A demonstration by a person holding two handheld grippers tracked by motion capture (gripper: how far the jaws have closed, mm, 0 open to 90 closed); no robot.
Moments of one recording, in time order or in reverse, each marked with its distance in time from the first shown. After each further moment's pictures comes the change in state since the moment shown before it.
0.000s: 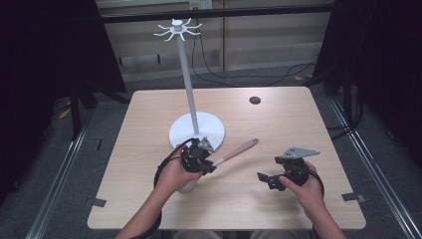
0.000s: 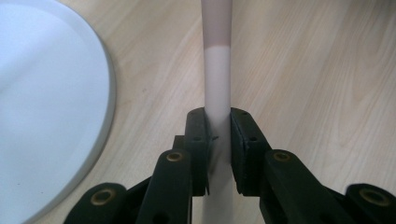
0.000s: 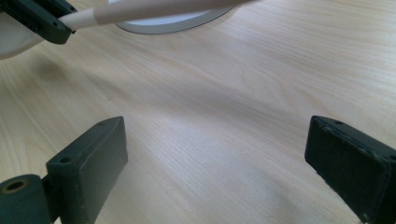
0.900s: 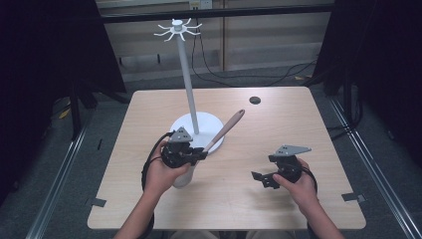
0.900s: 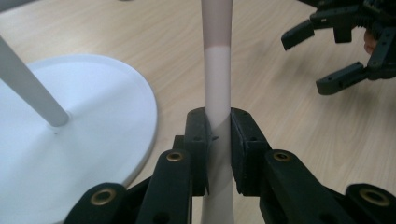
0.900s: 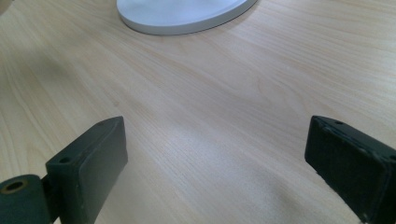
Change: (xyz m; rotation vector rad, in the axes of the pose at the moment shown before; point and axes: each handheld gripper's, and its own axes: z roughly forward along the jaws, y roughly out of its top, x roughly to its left) left arm 0.012 -0.017 -0.049 -0.300 0.072 -0.115; right arm 0.005 0.008 0.015 0.019 0.030 -0.026
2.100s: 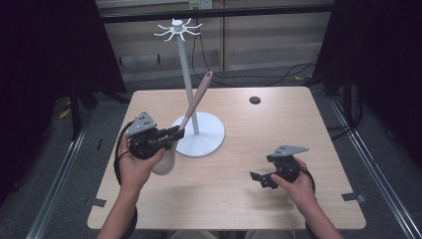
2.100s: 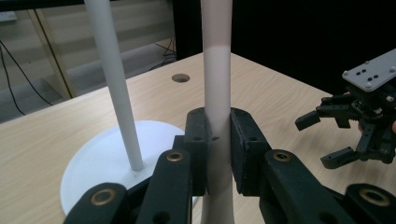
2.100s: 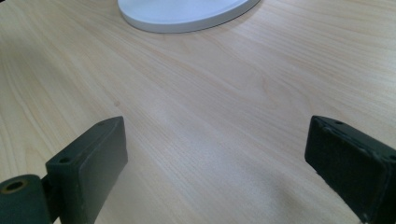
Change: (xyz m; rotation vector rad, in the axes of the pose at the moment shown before) left arm 0.015 0.017 -0.080 -0.286 0.137 -0.022; right arm 0.002 0.001 0.005 0.008 0.004 -0.006
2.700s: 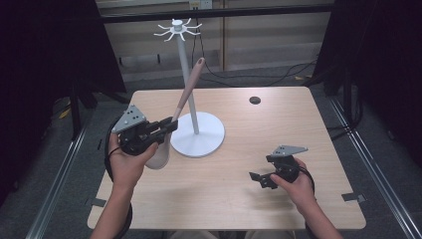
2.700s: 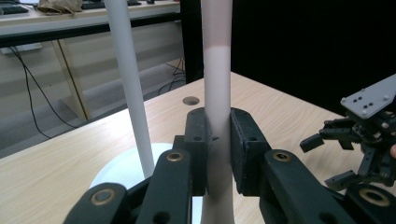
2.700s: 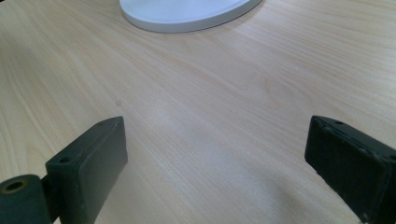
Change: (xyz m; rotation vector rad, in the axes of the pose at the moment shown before) left arm 0.001 0.019 -0.019 -0.075 0.025 0.011; right arm 0.001 0.000 0.001 0.003 0.003 0.000
